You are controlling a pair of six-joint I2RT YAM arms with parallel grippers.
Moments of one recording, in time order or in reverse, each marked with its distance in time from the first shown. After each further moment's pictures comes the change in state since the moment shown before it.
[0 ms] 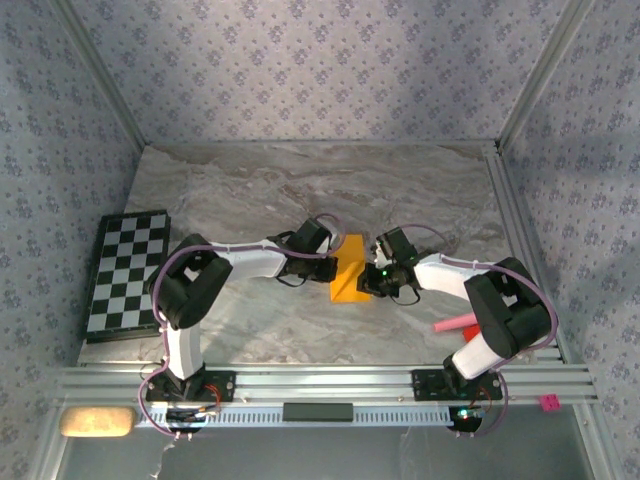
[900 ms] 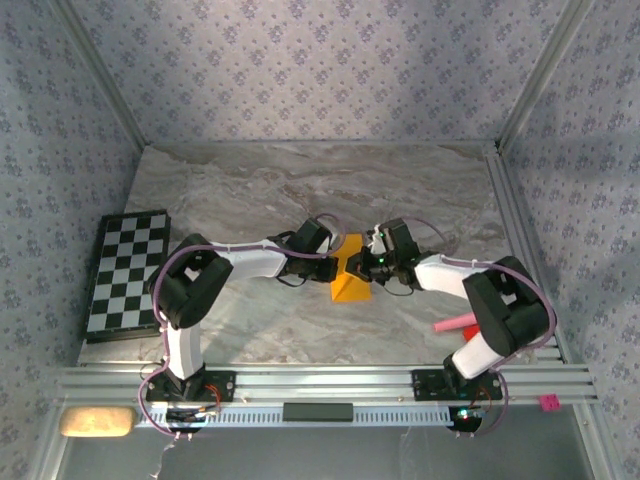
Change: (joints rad) left arm 0.000 0.004 0.001 0.004 0.008 0.003; right arm -0.010 0.024 -0.010 0.339 -0.140 0.205
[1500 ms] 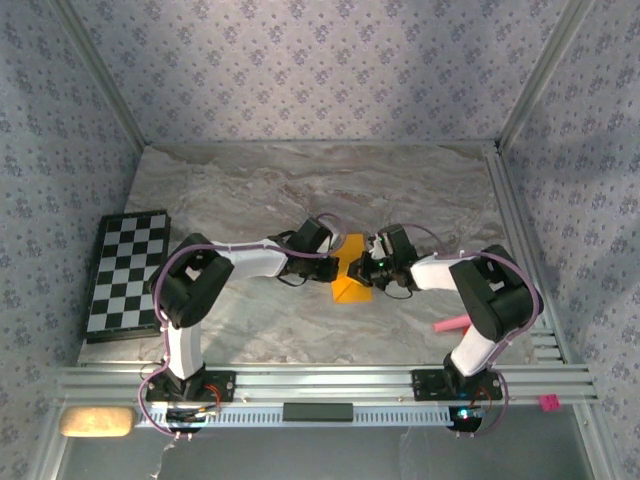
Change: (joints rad) left arm 0.001 0.010 0.010 0.000 0.013 0.011; right arm -0.021 0.094 -0.049 0.077 0.000 0.026
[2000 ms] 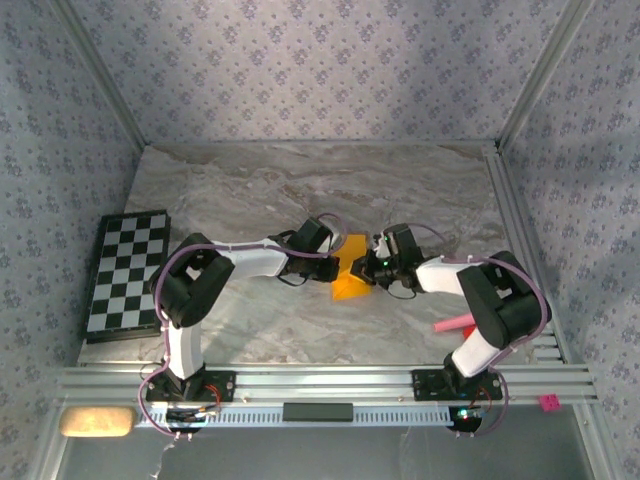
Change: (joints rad) left arm 0.000 0.002 0.003 -0.001 0.002 0.003; right arm -0.031 -0.066 0.002 -0.008 0.000 0.014
